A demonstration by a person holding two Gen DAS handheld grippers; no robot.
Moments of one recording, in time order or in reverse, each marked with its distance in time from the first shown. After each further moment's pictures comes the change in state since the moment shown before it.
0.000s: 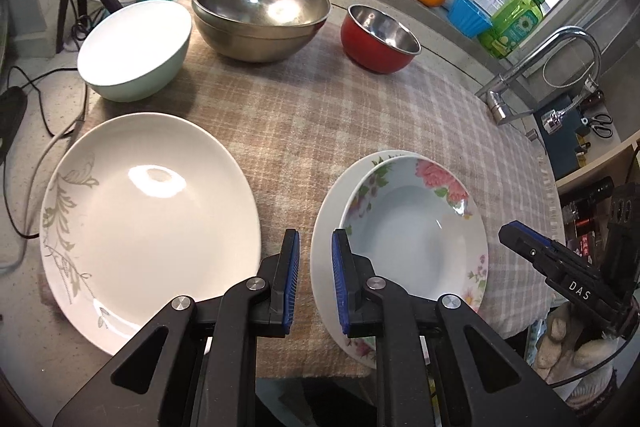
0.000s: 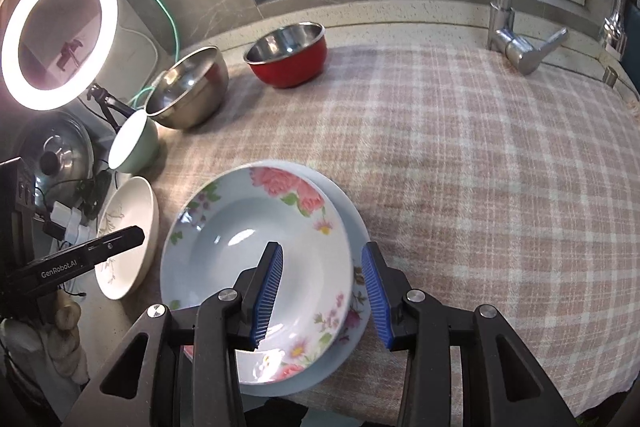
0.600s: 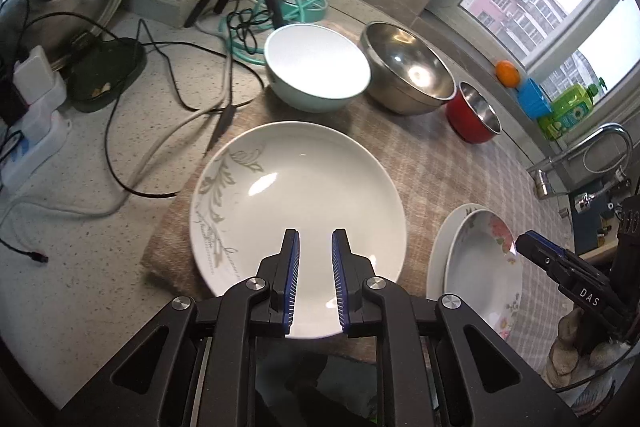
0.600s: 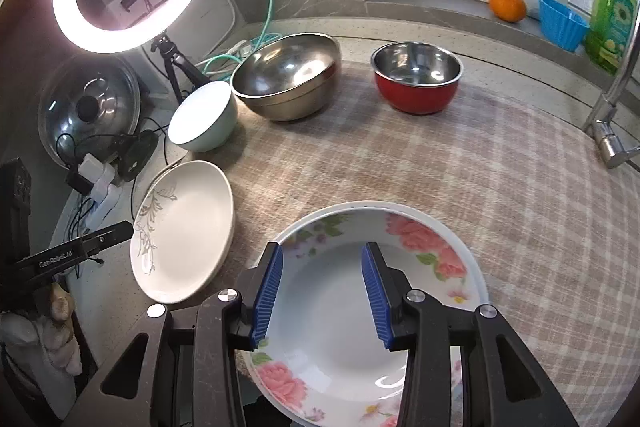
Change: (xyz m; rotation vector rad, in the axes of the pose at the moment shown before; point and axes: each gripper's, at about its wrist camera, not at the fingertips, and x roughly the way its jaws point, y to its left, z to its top) left arm -0.060 0.097 -0.021 -0.250 -0.133 0.136; right arm 0.025 0.104 0.027 -0.246 0.044 0.093
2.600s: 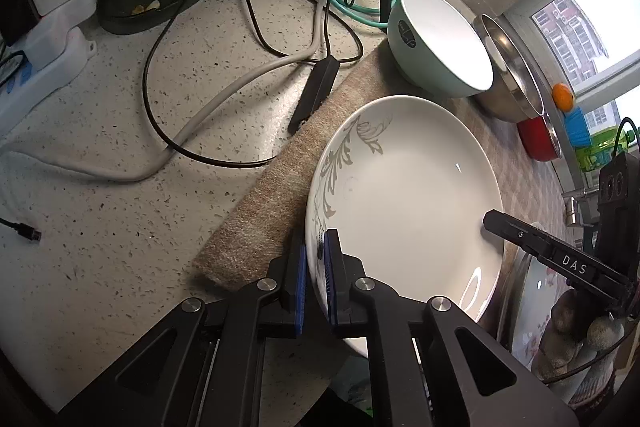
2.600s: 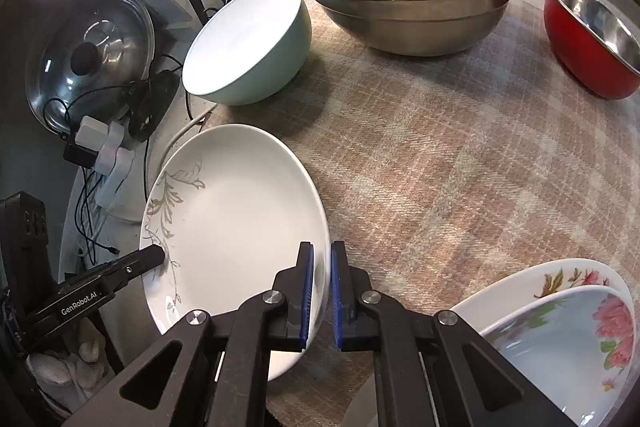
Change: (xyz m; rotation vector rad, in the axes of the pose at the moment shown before) left arm 0.047 0.079 -0.001 -0.161 0.118 0.020; right arm 0.134 0.076 0.037 -0.045 0.272 0.130
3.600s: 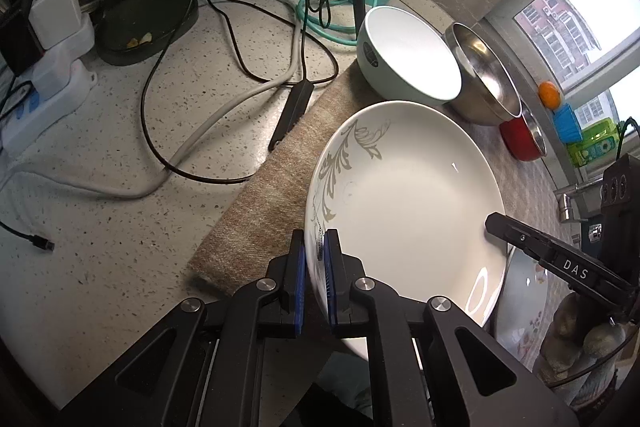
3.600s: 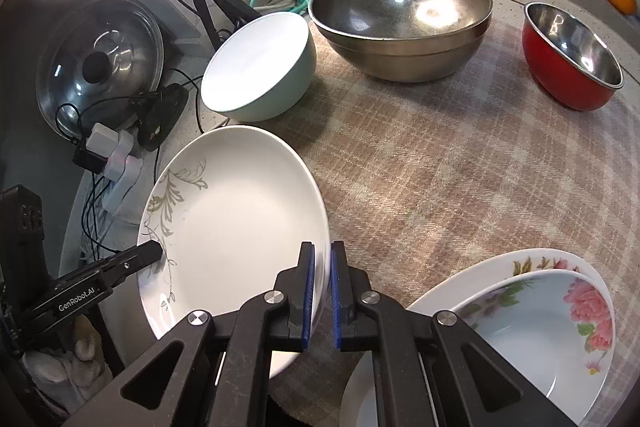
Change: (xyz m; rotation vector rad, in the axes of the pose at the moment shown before) left arm -0.021 -0.017 0.001 0.045 -0.050 -0.005; right arm -0.030 0.001 -0.007 -0.006 -0.068 -0.009
